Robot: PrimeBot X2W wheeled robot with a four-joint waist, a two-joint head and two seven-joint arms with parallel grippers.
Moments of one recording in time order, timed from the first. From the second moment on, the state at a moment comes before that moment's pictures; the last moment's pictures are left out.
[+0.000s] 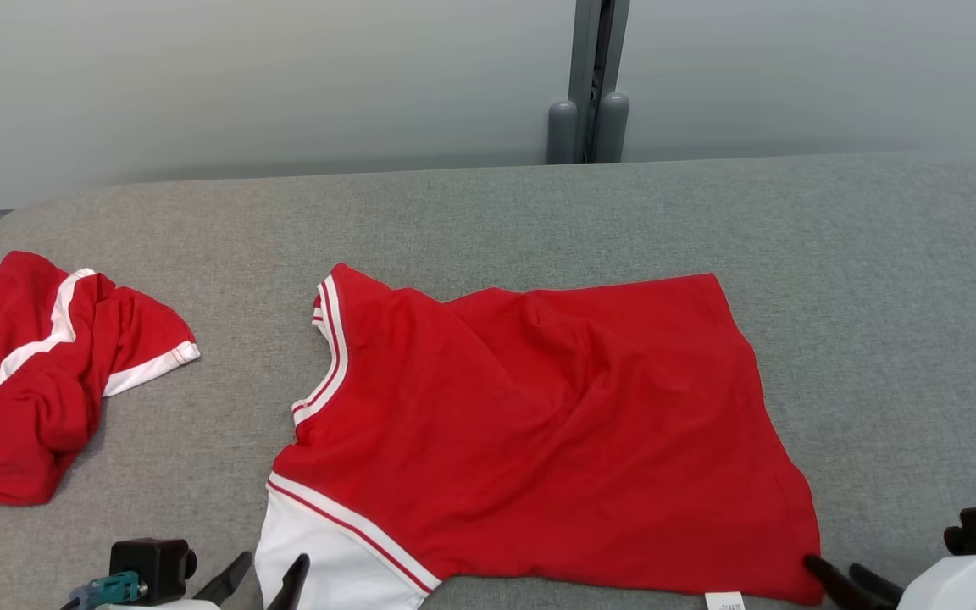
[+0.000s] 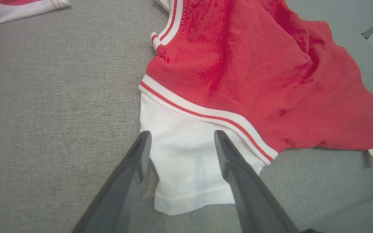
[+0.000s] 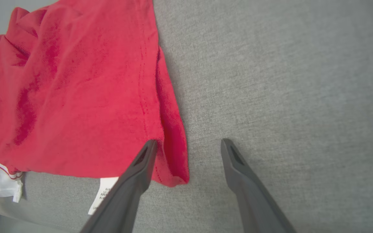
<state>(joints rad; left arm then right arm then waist) 0.19 0.17 -0.06 -0.01 -0.46 -0.12 0.38 0.05 -0.29 0.08 0.27 0.81 0.13 0.43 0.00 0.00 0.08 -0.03</state>
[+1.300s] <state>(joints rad) 0.16 0.20 -0.13 0.18 -0.52 -0.11 0.46 0.02 -0.21 0.10 0.30 0.74 0.13 0.52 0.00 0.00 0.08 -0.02</state>
